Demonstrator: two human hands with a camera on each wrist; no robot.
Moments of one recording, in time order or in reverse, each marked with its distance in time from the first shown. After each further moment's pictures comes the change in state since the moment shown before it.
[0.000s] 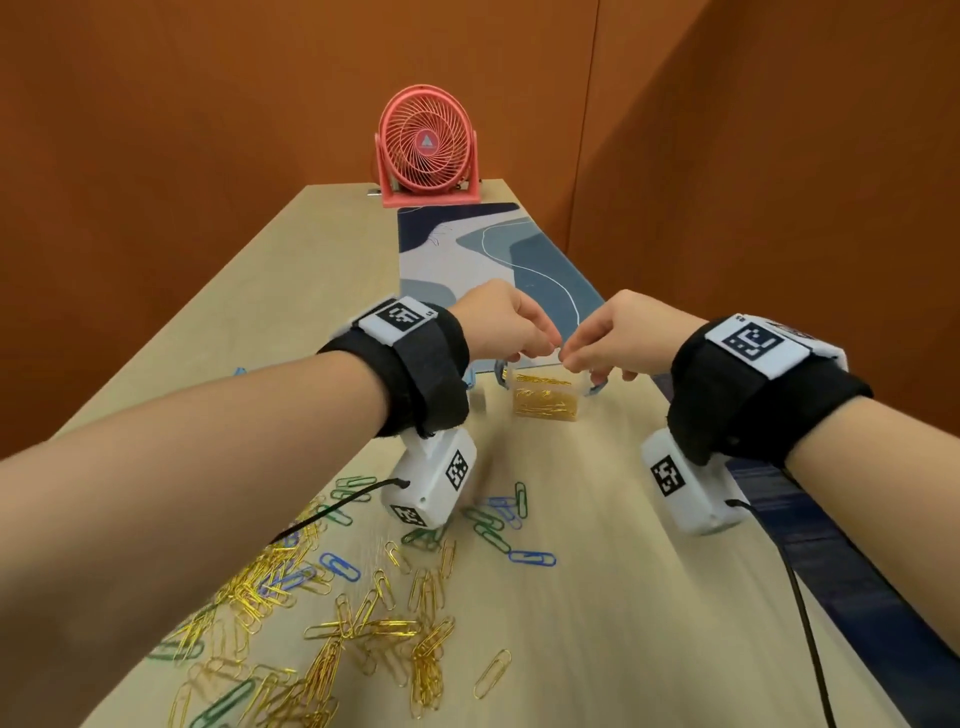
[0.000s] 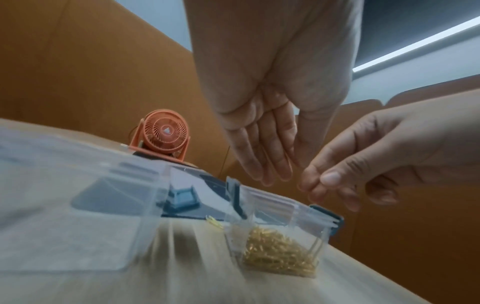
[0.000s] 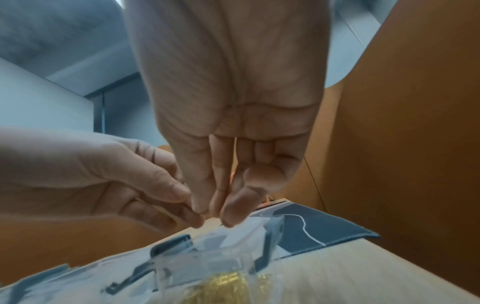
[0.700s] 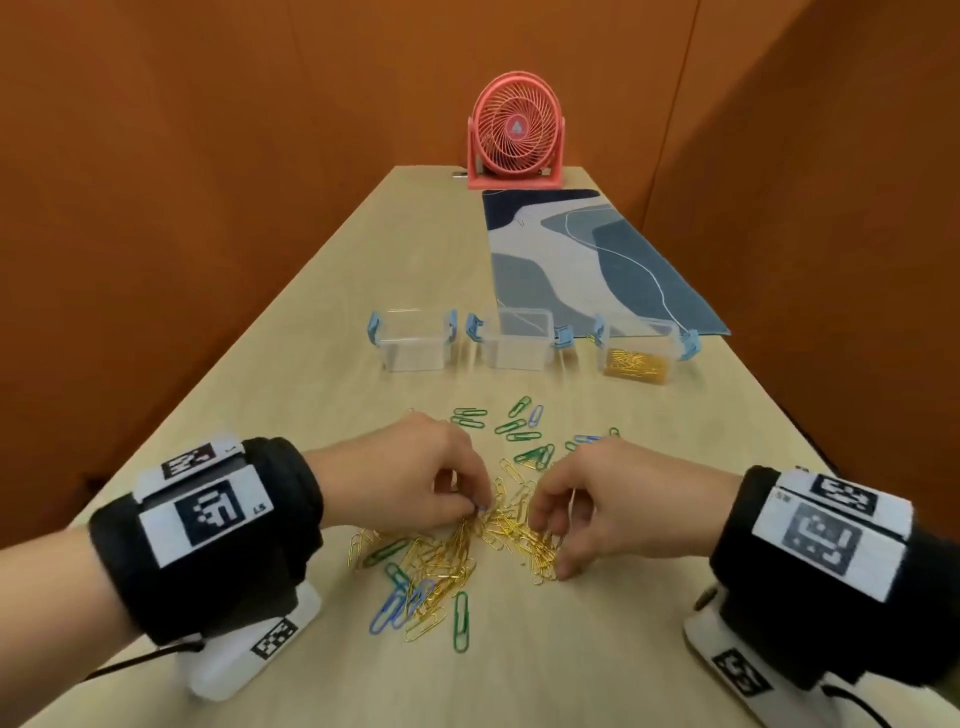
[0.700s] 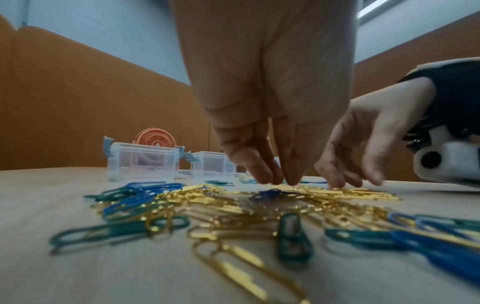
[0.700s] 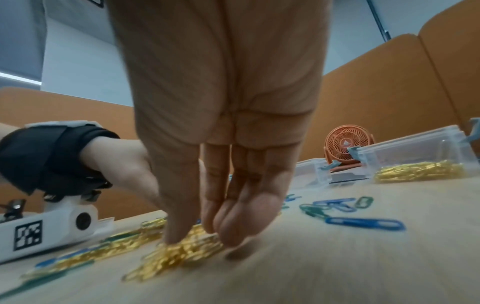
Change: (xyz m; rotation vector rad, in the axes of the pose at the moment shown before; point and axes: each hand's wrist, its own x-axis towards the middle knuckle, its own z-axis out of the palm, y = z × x) left_hand -0.215 -0.083 -0.028 0.533 -0.229 0.117; right_hand -0.126 -0.072 0.099 -0.213 -0.458 -0.334
